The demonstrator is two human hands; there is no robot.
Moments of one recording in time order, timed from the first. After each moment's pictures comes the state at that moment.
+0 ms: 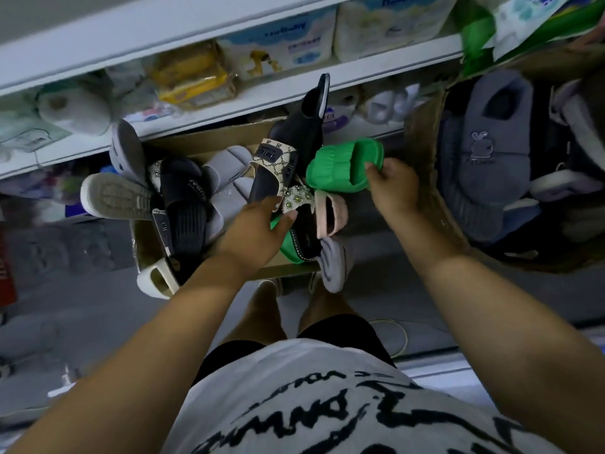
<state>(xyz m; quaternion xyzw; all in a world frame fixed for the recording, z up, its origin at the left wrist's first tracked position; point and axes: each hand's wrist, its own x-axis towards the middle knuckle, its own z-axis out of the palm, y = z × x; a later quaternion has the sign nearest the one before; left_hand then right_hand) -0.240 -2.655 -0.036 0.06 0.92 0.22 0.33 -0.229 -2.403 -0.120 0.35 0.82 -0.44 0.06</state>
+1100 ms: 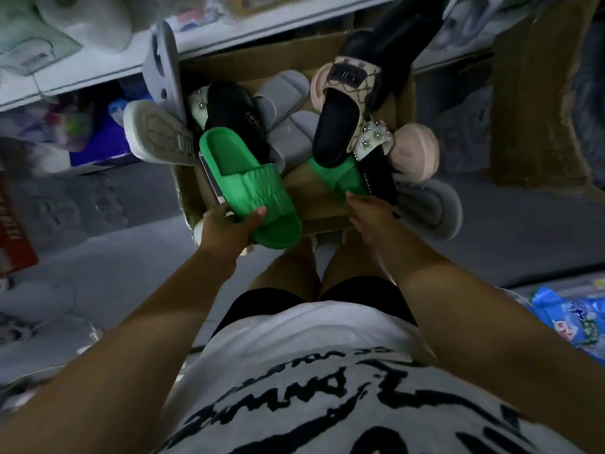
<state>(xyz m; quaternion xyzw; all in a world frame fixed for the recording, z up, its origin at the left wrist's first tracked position) -0.216 -2.907 -0.119 -0.35 0.68 0.53 0.36 -0.162 -2.657 -0.213 0.57 0.53 -0.56 0.26</state>
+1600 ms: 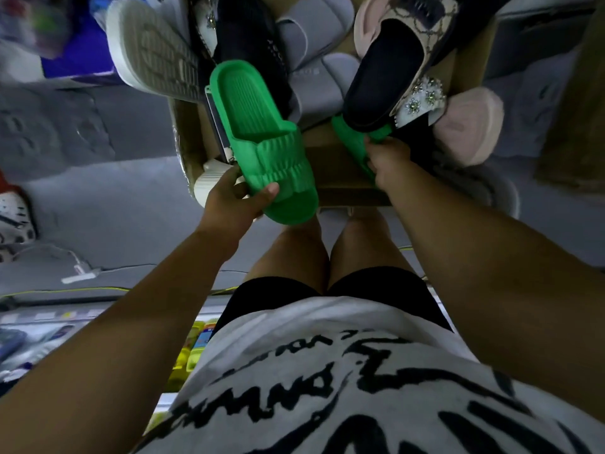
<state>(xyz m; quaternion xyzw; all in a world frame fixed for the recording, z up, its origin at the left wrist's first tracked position) -0.203 -2.928 -0.154 -0.36 0.65 0.56 0.37 -0.232 -2.665 -0.278 0.57 0.59 -0.49 0.29</state>
